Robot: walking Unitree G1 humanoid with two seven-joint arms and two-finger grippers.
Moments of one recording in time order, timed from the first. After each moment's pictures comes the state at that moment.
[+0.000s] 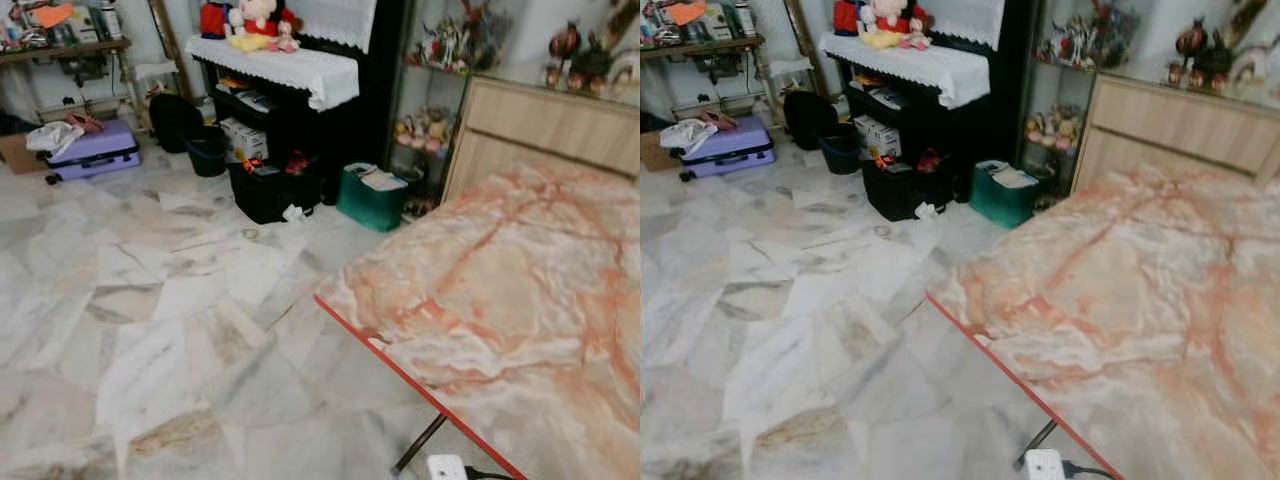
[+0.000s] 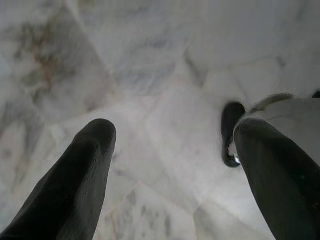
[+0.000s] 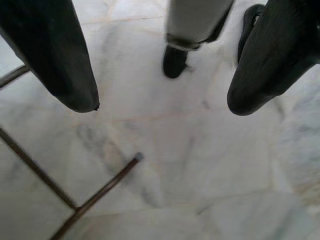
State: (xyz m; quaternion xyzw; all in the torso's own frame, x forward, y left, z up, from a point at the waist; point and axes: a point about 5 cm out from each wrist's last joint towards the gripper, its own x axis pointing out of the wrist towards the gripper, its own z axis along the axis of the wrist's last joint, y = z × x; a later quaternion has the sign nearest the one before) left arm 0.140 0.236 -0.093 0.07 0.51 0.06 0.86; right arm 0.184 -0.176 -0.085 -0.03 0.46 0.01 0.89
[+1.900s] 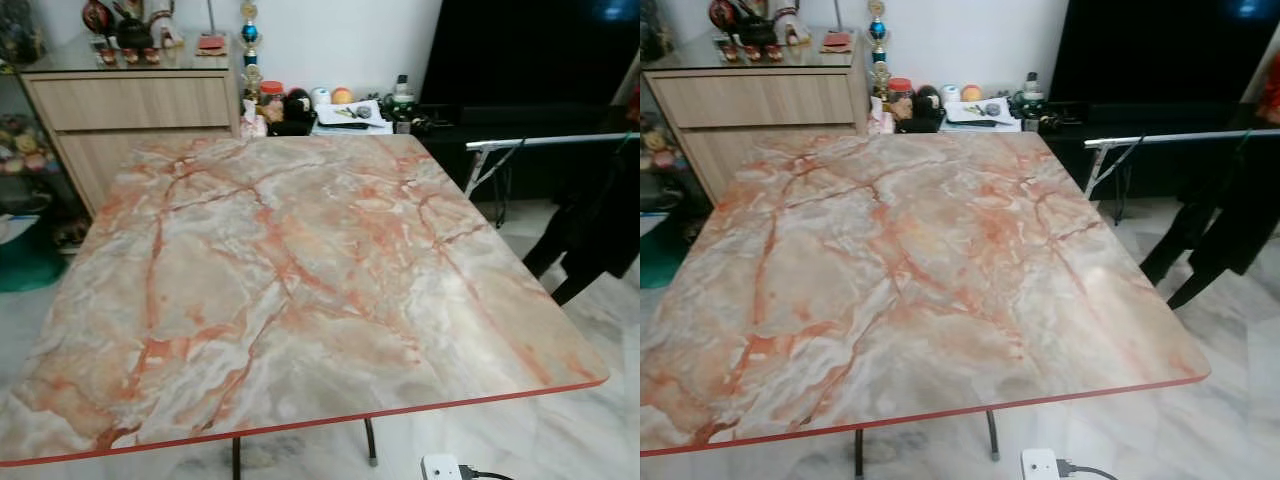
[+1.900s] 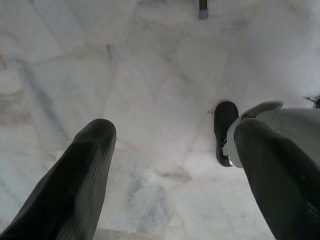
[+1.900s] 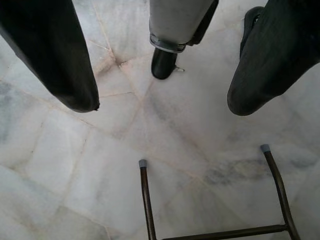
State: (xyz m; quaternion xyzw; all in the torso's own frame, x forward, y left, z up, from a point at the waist) left arm 0.141 0.241 -0.091 0.08 0.50 0.06 0.86; right arm 0.186 -0.168 -0.085 -0.03 0.46 0.02 0.89
